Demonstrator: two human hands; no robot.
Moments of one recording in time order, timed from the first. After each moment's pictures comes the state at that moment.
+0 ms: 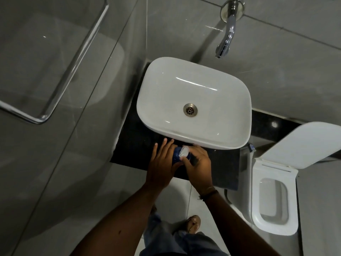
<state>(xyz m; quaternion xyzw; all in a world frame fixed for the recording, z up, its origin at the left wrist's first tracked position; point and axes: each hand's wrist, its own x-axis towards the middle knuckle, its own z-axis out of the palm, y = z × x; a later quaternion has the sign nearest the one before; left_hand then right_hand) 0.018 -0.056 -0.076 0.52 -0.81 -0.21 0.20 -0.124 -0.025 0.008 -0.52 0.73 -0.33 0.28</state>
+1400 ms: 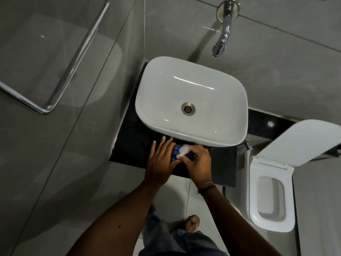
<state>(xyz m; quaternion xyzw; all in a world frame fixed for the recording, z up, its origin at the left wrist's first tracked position) 0.019 -0.057 -0.069 0.50 -0.80 -0.22 0.22 -0.128 -0.028 0.007 -0.50 0.77 -0.29 0.29</state>
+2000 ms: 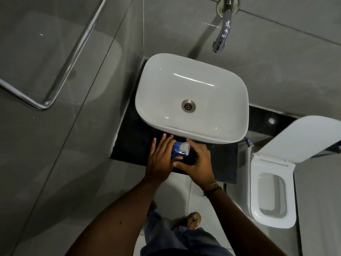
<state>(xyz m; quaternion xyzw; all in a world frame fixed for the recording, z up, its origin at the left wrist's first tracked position) 0.020 -0.057 -0.077 0.50 -0.81 -0.21 0.23 -0.135 -0.009 0.010 -0.52 0.74 -0.27 0.32</state>
